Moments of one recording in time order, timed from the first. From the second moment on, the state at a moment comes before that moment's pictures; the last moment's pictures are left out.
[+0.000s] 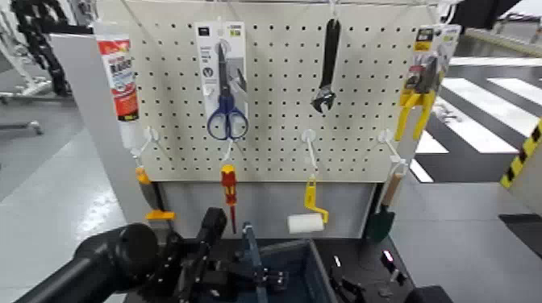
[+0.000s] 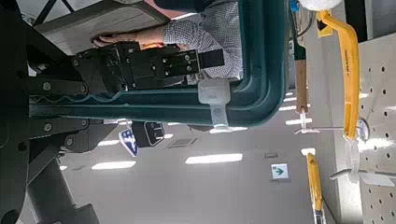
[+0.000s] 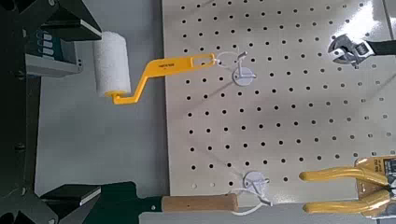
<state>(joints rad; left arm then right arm) -0.62 0.41 -0.71 -1.09 1.24 1.18 -1.18 0.30 -0.16 0.21 -1.70 -0.16 -0.26 -0.06</state>
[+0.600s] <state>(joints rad) -0.63 0.38 -0.75 -1.05 1.23 1.12 -1.23 0.30 -0.15 0.22 -1.70 -0.16 -0.27 -0.06</state>
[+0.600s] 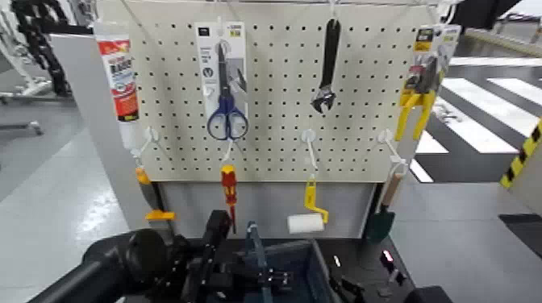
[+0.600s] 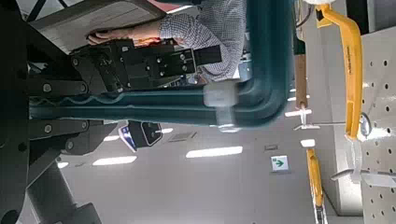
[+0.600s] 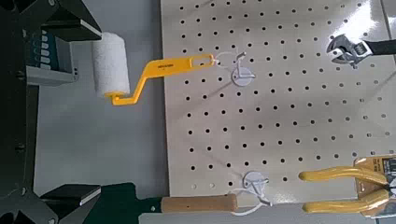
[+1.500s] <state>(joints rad) -0.58 0.38 -0.63 -1.09 1.18 1.11 -1.05 0.30 -0.16 0.21 -1.70 -0.17 -0.27 -0.06</state>
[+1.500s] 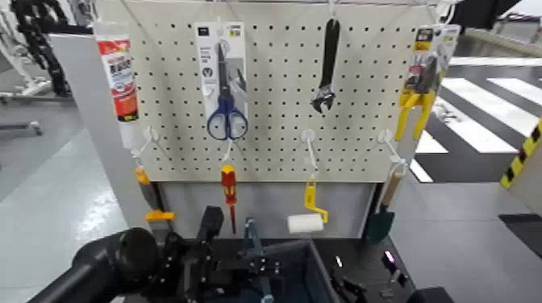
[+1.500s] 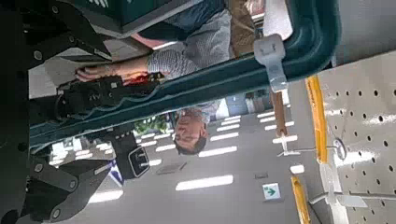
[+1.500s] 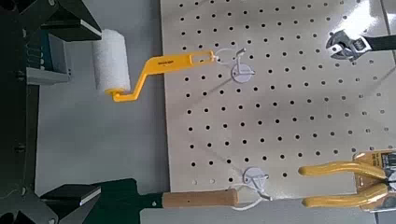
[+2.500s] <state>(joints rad) -0.15 0.33 -0.14 -1.65 1.09 1.04 -0.54 0.30 -0.16 0.21 -1.71 -0.17 -0.26 -0.06</state>
